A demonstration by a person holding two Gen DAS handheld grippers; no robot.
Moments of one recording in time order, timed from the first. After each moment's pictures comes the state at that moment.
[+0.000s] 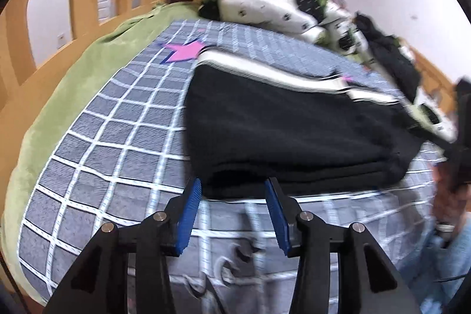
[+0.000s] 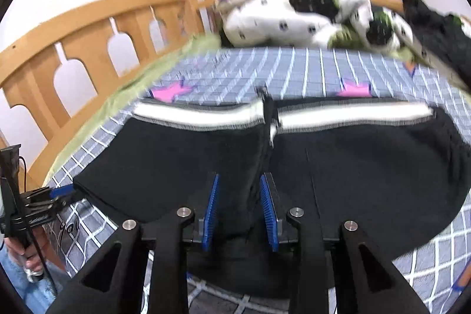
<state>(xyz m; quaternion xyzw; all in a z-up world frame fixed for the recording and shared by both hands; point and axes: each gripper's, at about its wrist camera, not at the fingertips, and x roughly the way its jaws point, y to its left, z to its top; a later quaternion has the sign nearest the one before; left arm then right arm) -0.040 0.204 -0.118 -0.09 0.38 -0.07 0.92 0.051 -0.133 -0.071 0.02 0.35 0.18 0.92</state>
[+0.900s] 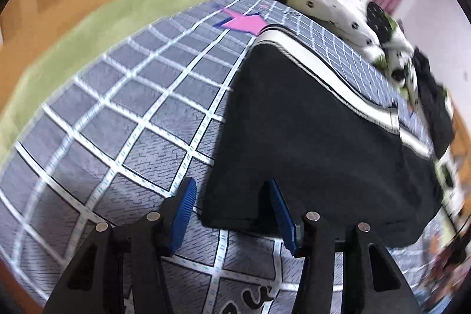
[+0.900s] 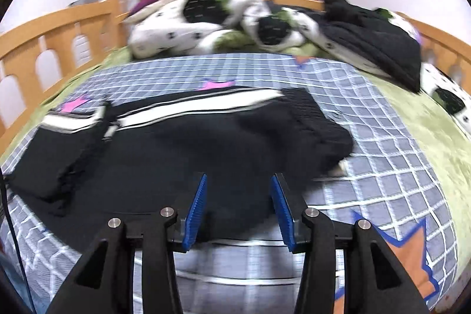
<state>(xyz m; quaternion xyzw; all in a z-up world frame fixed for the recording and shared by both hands) 0.019 0.237 -0.154 -0.23 0.45 0.04 0.86 0.048 -0.329 -0.087 0.01 0.35 0.01 0.94</state>
